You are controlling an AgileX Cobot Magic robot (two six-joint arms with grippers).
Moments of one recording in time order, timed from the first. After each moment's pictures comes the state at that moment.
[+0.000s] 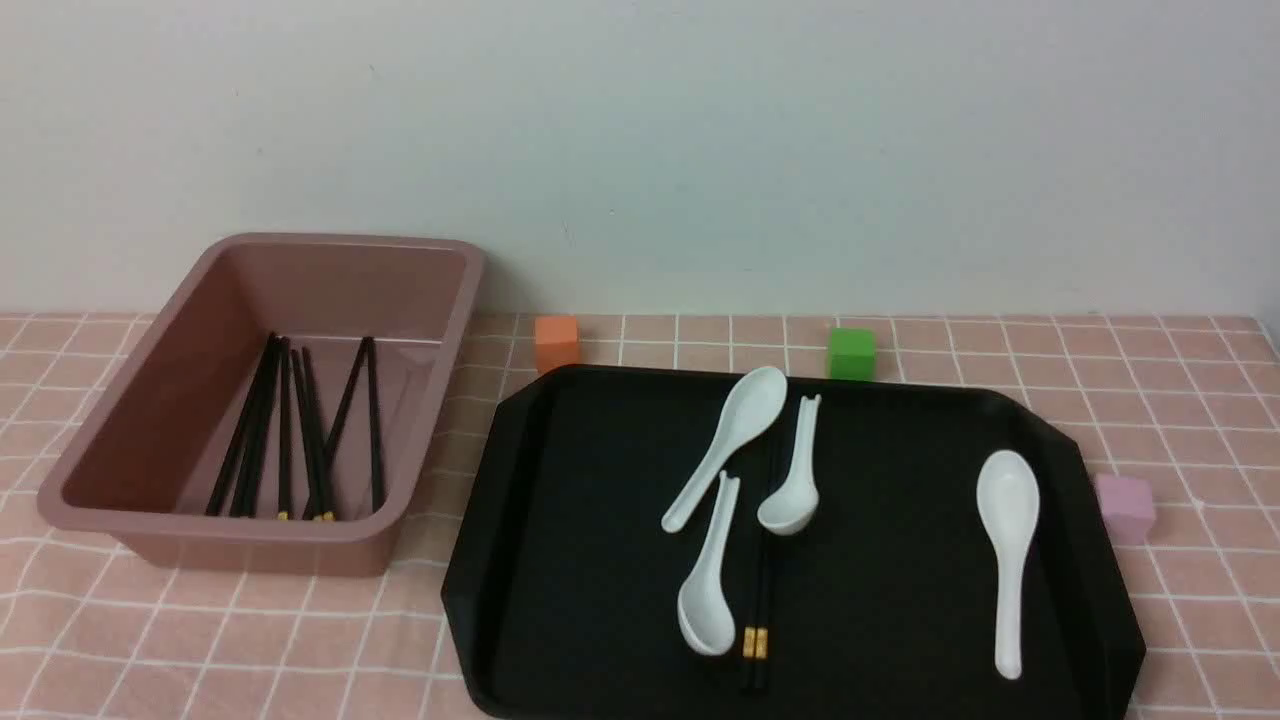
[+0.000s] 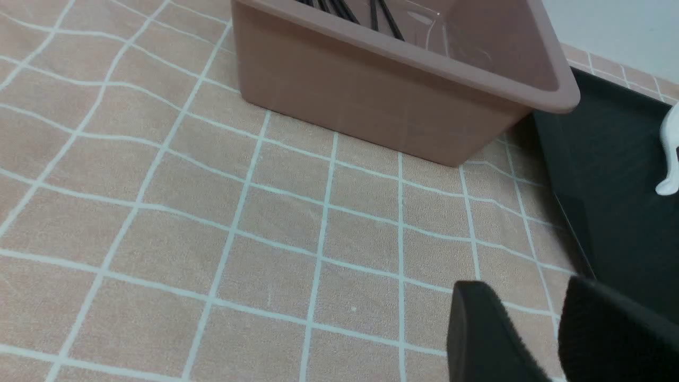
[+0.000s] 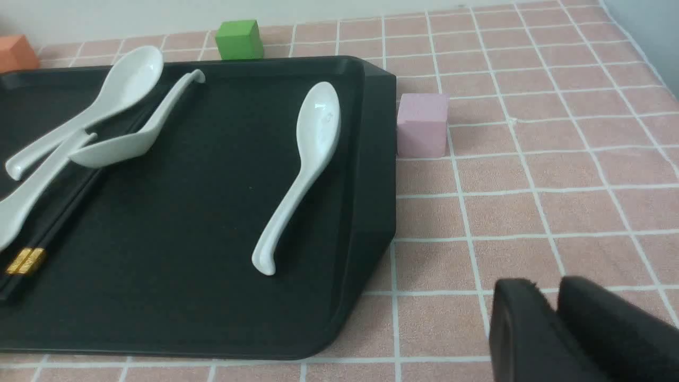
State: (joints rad) right arm 0.04 -0.01 0.01 -0.06 0.39 0.22; left arm -0.05 -0.01 0.03 -0.14 0.39 -0.26
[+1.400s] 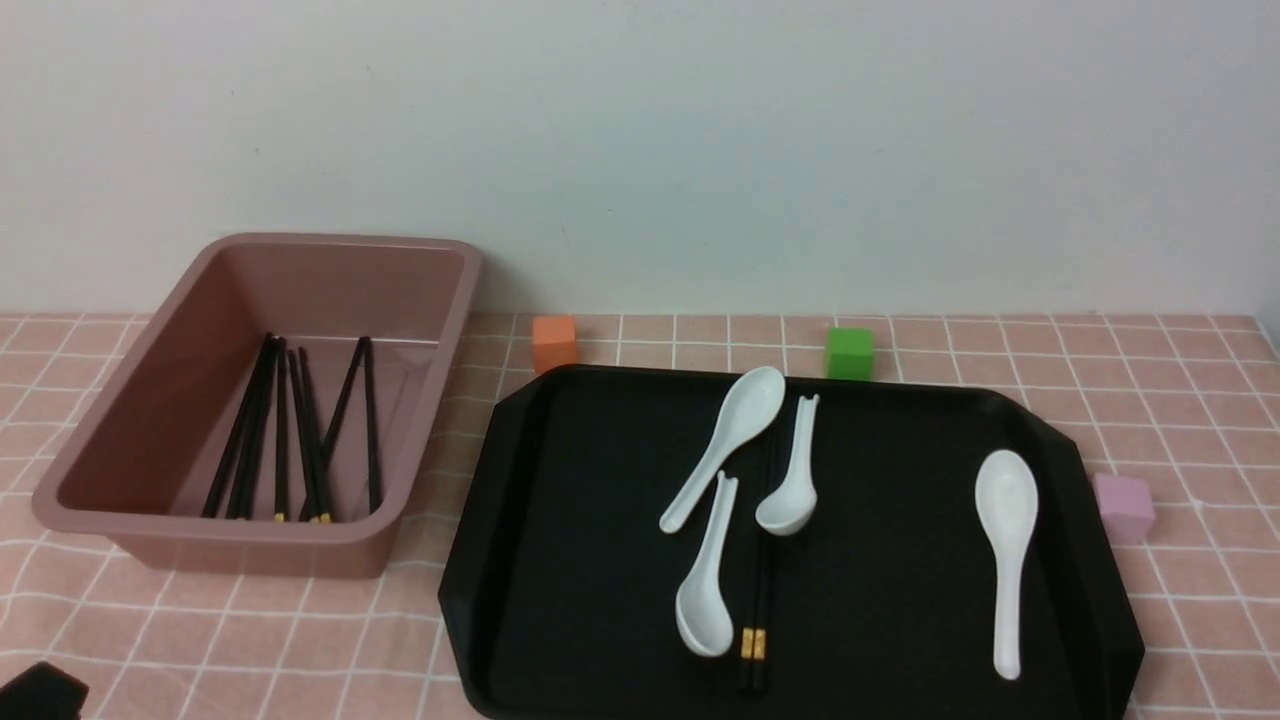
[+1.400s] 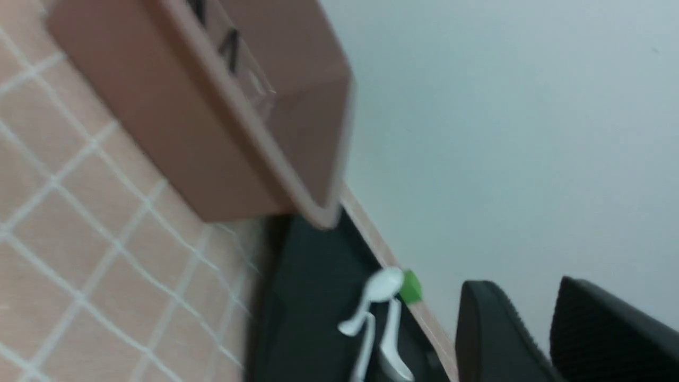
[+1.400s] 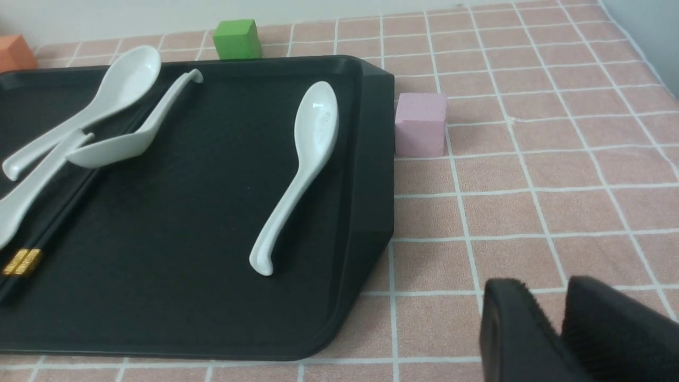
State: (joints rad) right arm 0.04 -0.01 0.01 -0.06 0.39 0.22; left arm -0.05 0.01 -0.11 -0.64 0.30 -0.48
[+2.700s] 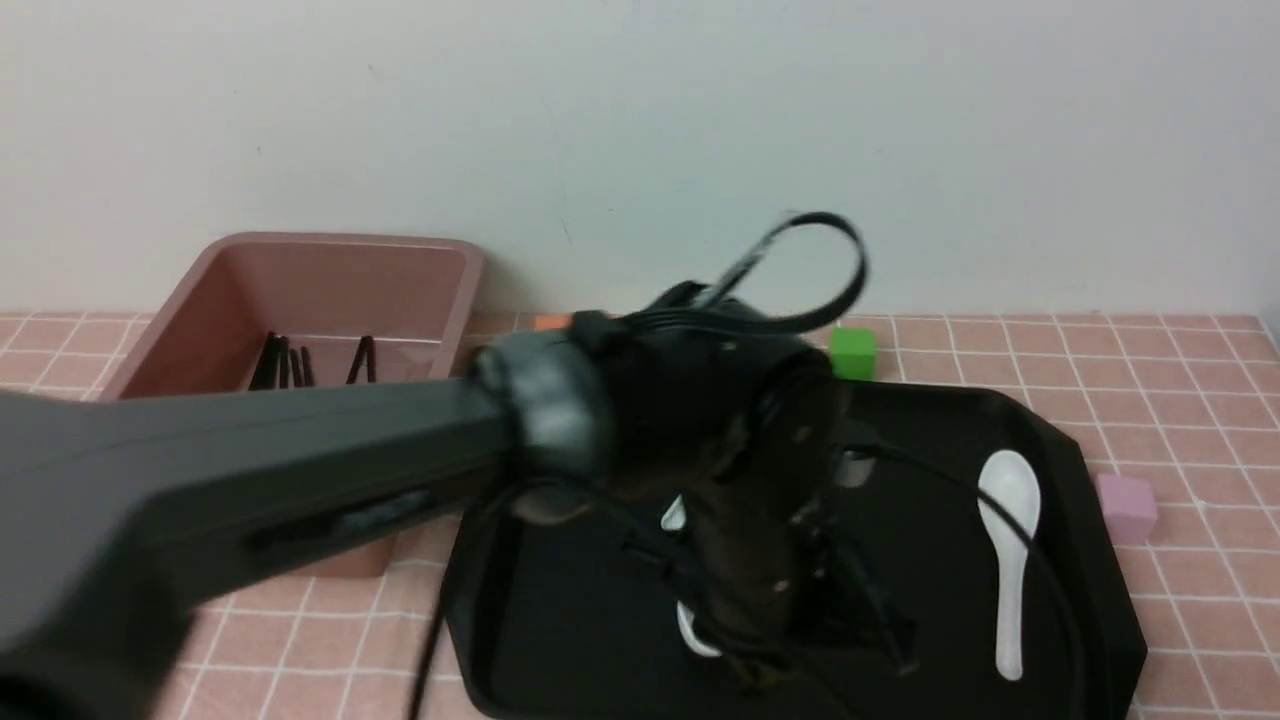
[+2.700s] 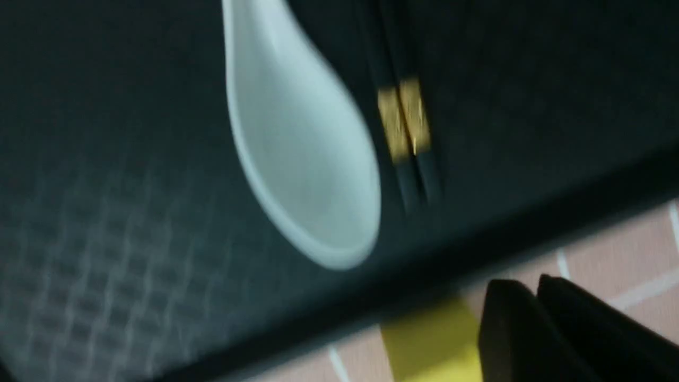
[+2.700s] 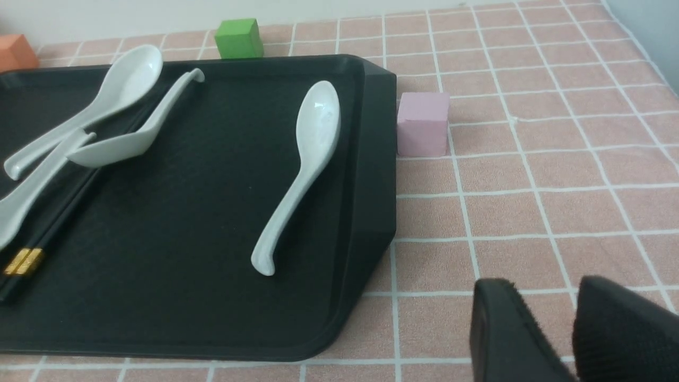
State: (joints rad) right arm 0.04 -0.01 0.01 -0.06 0.39 0.21; left arm -0.87 2.01 -1.59 -0.02 0.96 -0.47
